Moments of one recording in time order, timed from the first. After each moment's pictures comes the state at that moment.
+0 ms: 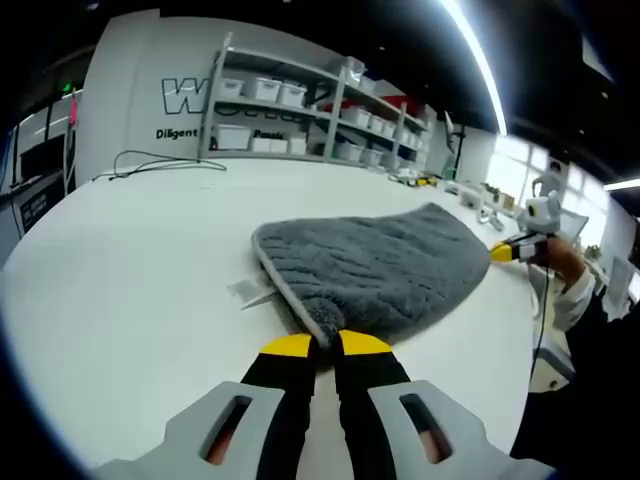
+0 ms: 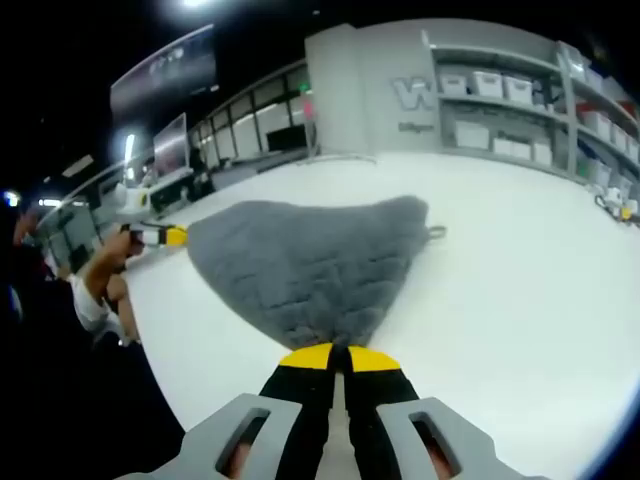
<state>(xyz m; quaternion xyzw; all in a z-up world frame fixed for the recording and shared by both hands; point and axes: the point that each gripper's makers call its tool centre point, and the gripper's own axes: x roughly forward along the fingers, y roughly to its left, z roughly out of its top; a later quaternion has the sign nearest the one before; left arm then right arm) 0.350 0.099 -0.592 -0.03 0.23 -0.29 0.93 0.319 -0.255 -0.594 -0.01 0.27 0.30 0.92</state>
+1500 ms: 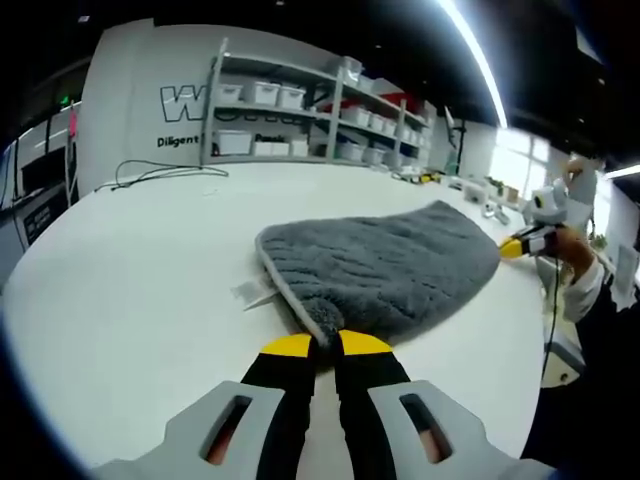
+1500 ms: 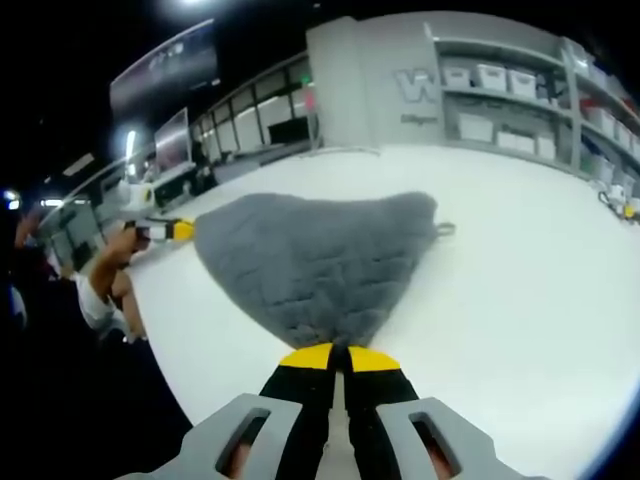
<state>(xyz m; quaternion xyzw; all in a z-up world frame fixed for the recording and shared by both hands) 0.358 0.102 -0.592 0.00 0.22 -0.28 0.93 0.308 -0.245 -0.596 -0.01 0.29 0.30 0.91</state>
